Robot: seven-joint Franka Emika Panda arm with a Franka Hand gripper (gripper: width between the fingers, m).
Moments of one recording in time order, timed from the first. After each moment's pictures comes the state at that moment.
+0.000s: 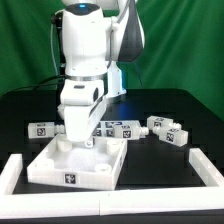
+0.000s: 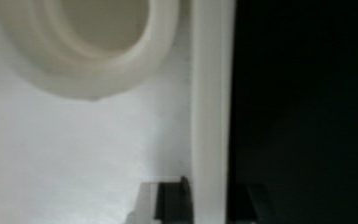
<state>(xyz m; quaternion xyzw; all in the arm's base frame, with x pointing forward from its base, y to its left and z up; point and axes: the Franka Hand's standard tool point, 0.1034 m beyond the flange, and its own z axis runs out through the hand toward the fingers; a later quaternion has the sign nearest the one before) 0.456 -0.051 0.012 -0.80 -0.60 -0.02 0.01</state>
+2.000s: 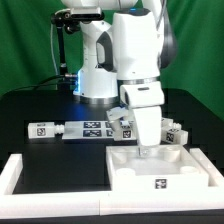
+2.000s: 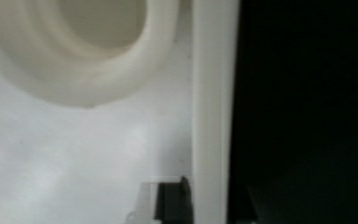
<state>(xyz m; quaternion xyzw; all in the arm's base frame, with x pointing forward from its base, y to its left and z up) 0.498 0.045 0.008 -0.72 -0.69 -0.08 -0.01</state>
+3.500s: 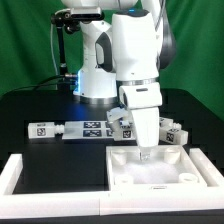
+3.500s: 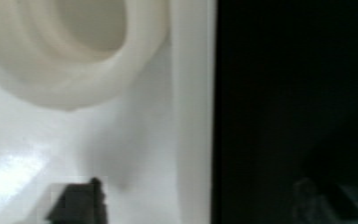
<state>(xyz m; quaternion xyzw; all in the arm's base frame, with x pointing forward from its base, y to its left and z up) 0.499 0.049 0.007 -0.72 -0.69 -0.08 -0.01</state>
